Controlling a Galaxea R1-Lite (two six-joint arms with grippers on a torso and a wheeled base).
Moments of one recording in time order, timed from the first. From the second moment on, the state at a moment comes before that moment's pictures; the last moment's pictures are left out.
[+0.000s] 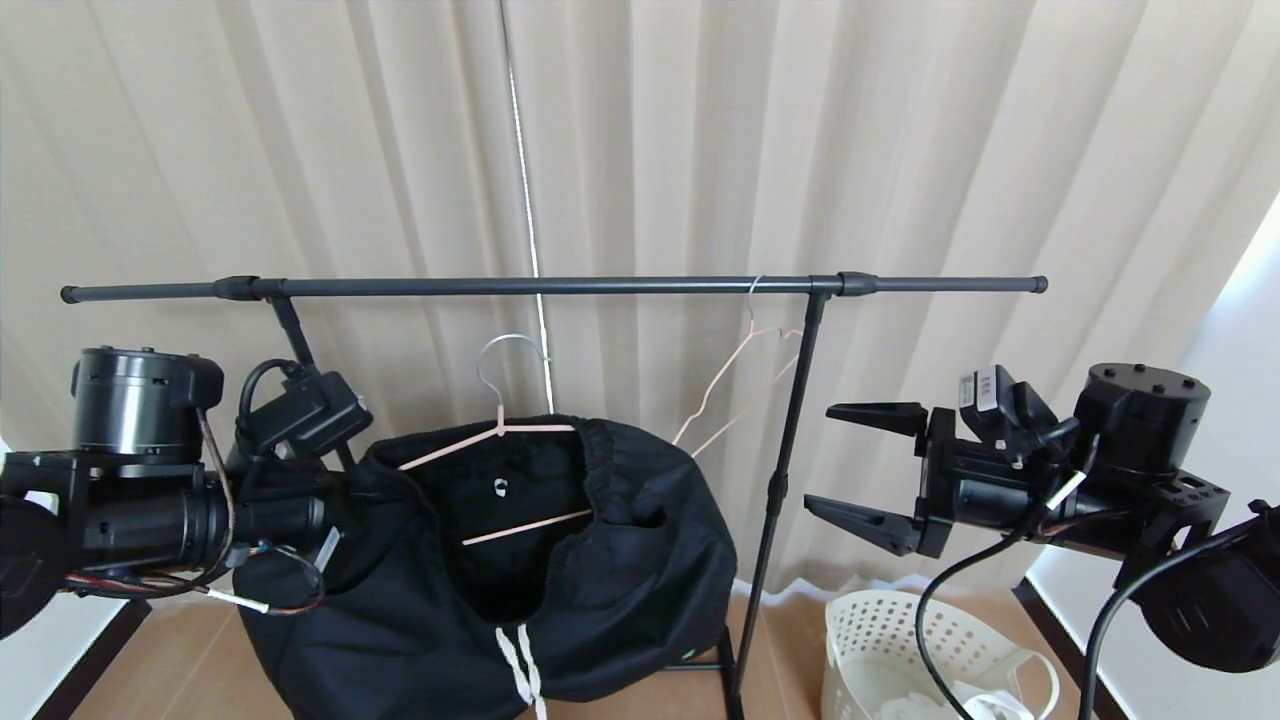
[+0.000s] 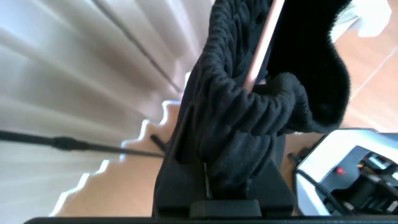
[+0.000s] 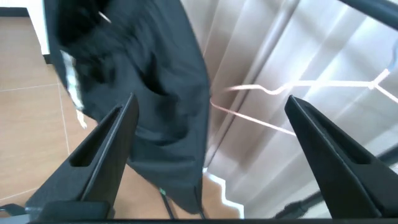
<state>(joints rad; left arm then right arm) -0.08 1.61 -0.67 -0.29 -0.45 0.60 0.20 1.87 -0.55 -1.12 0.86 -0.31</state>
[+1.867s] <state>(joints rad) -0.17 2.01 -0.85 -0.71 -0.12 0.28 0.21 1.88 -0.56 -1.12 0.83 -0.31</state>
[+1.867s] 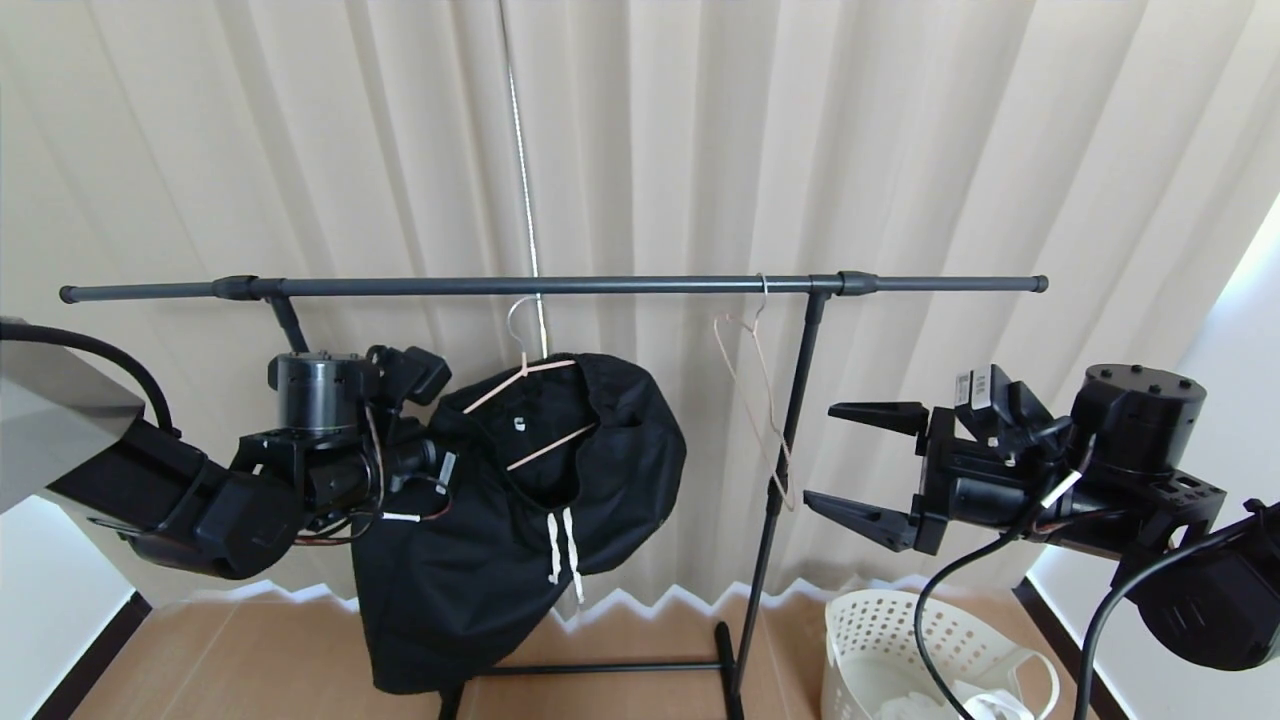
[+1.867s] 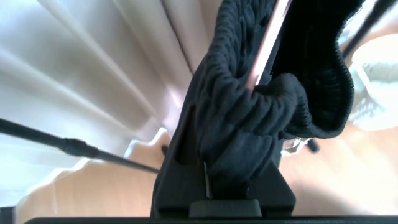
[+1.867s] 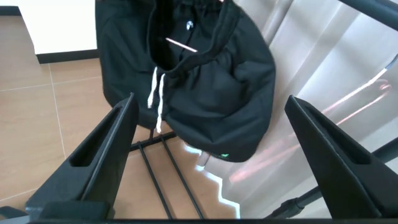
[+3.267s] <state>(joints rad) -0.20 2.36 -1.35 -0.70 -0.01 0.18 0.20 1.90 -0.56 -1.12 0.83 -0.31</state>
